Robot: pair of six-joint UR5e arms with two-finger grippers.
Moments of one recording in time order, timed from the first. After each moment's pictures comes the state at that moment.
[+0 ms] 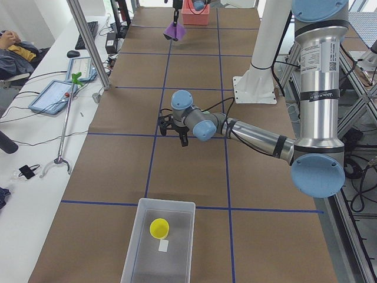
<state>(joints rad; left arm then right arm) -0.97 -1.48 -1.92 -2.05 -2.27 -1.15 1.28 -1.55 1.73 -1.05 2.41 0.73</state>
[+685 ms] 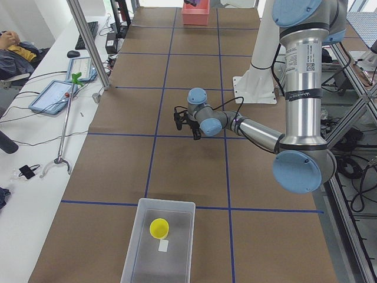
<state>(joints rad) -0.74 -1.49 -1.94 -2.11 -2.09 -1.38 1.90 -1.77 1.83 -1.66 2.35 -0.40</state>
